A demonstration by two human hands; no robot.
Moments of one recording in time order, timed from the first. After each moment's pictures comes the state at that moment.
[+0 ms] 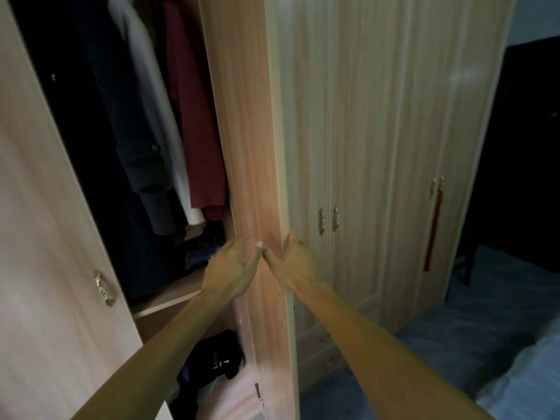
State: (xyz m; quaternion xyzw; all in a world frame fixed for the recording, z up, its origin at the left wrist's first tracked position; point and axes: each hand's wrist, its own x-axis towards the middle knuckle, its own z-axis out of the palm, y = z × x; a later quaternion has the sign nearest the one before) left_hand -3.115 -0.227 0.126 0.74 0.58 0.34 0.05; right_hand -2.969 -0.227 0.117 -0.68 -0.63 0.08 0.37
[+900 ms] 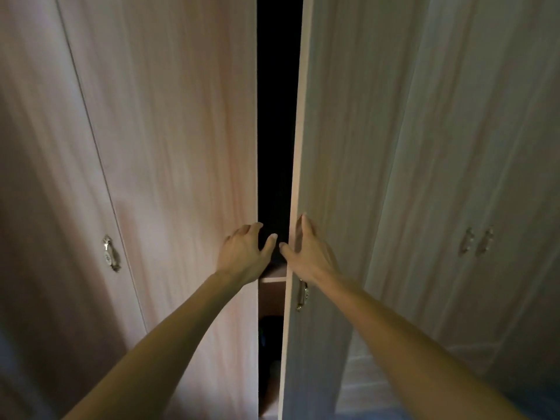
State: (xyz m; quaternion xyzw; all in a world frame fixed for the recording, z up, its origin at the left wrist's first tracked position) left_hand -3.408 -0.224 0.113 0.64 0.71 0.30 -0.05; right_hand -3.262 -0.180 0.108 -0.52 -0.78 0.16 0.32
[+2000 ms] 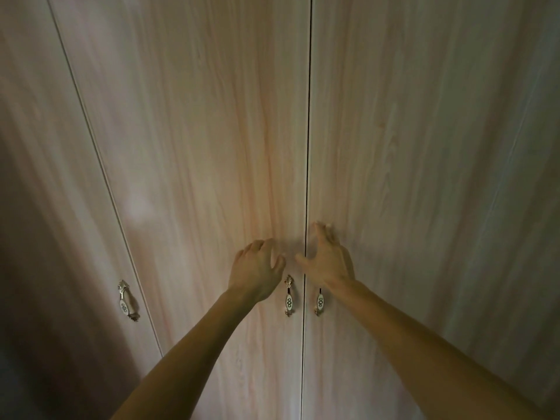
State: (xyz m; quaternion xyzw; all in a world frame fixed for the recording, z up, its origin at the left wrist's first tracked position) left_hand -3.526 -0.079 0.103 0.63 0.73 0.26 -0.07; right_hand -3.379 -0.010 0.106 -0.52 -0.79 0.11 0.30
